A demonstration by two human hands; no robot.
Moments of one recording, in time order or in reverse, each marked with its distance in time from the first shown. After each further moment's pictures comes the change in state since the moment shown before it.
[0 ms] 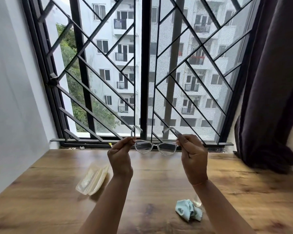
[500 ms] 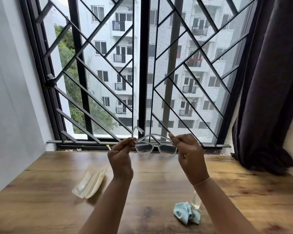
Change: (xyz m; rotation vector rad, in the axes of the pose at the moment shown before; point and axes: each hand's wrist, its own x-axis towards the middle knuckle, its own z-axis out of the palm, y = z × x) left_hand 0.000 -0.001 0.007 -0.002 0.025 -0.031; right_hand 0.014 -0.002 -0.005 -0.260 -0.182 -0.138
